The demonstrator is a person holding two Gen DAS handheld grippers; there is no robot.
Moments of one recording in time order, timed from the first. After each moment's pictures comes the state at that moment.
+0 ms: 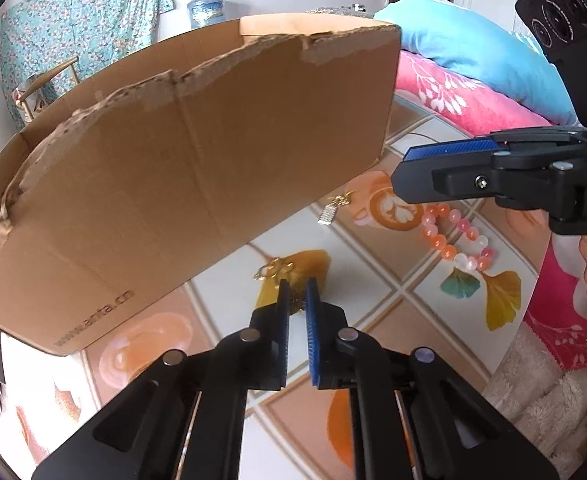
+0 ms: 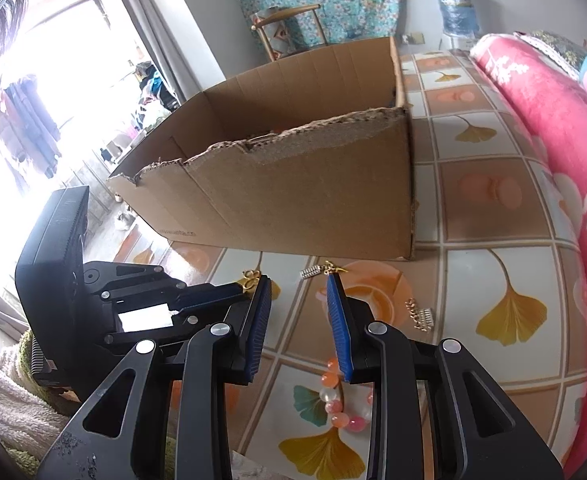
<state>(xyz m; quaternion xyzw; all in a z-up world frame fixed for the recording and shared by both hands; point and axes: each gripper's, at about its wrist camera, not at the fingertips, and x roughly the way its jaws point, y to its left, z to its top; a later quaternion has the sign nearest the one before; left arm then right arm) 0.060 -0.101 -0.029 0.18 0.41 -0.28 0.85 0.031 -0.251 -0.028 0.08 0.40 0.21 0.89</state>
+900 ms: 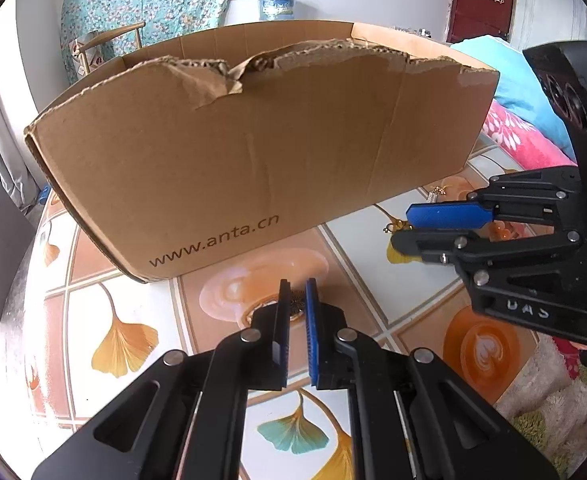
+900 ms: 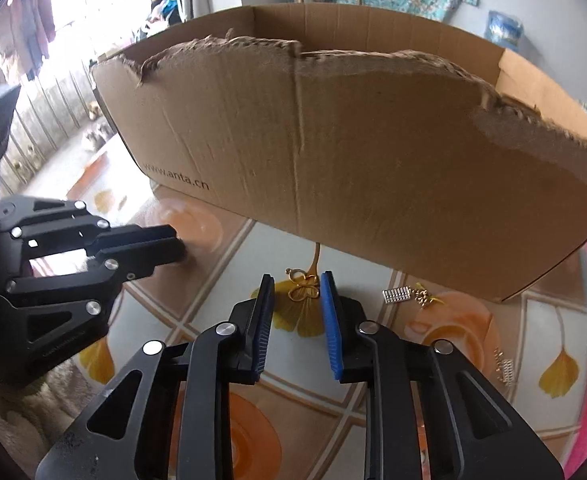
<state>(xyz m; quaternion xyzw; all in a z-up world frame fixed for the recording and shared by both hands) 0.062 -0.017 -0.028 0.10 0.42 -0.21 0.88 0.056 -0.150 -0.058 -0.09 0.44 0.17 0.88</state>
